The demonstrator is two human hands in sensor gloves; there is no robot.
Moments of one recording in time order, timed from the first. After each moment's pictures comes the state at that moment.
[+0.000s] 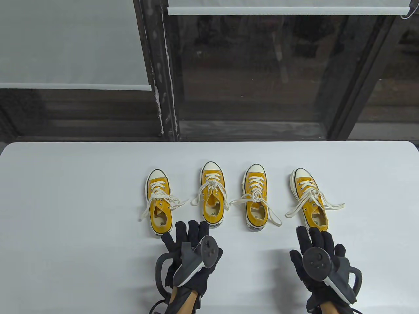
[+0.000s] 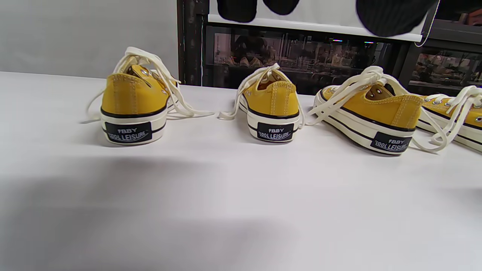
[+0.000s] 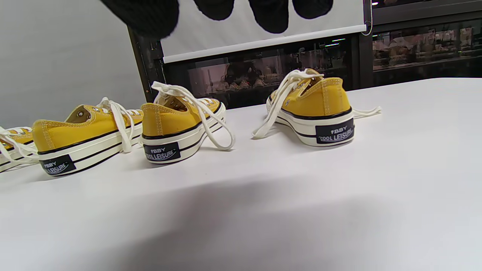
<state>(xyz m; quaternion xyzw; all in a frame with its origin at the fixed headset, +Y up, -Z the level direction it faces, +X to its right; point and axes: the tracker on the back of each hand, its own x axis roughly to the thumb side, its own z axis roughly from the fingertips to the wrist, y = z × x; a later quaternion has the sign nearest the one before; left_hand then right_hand) -0.081 -0.696 -0.286 -0.07 -0.01 0.04 1.00 0.239 -0.704 -0.260 -0.05 -0.03 0.99 0.10</state>
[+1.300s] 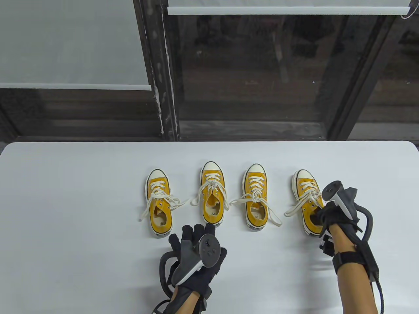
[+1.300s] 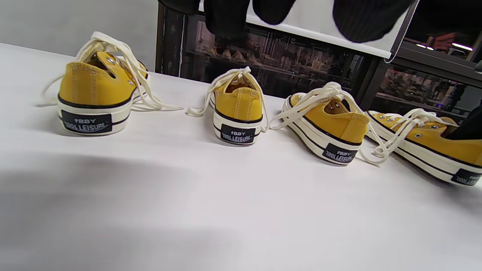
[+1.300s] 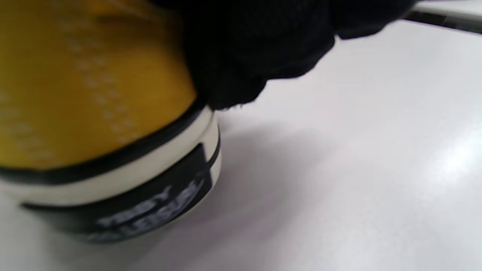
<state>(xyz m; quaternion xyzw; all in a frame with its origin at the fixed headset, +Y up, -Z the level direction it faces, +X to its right) -0.075 -0.686 -0.282 -0.09 -0.05 0.10 0.99 0.337 -0.726 -0.431 -0.28 0.16 0.94 0.09</state>
